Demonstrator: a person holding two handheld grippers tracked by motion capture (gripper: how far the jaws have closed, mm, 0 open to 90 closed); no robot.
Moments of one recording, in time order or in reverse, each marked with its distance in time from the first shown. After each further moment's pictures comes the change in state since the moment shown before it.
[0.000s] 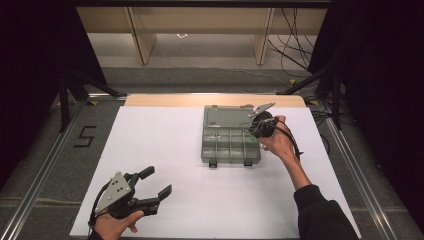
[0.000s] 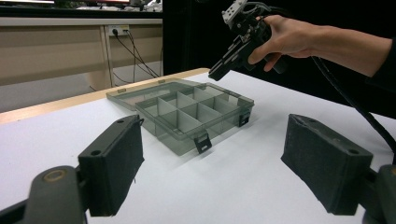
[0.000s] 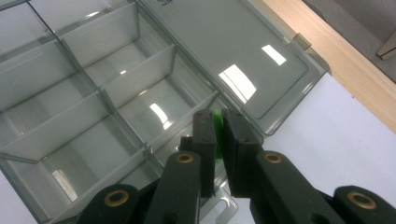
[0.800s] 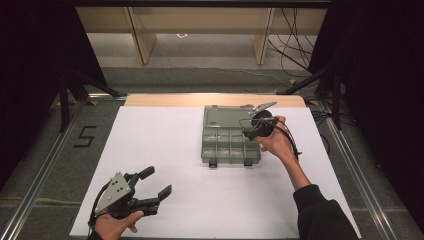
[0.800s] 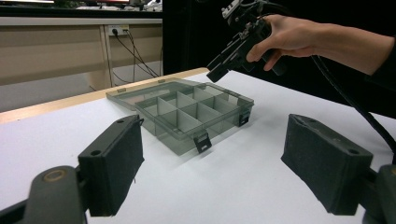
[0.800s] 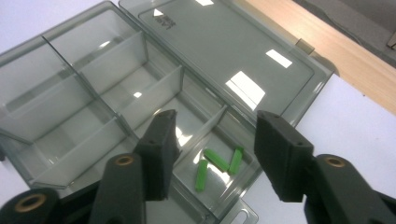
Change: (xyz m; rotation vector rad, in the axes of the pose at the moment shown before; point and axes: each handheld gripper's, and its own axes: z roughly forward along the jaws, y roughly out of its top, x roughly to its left) left arm 0.000 0.000 -0.001 -0.002 -0.002 0.002; right arm 0.005 0.003 -0.003 -0.048 0.025 0.109
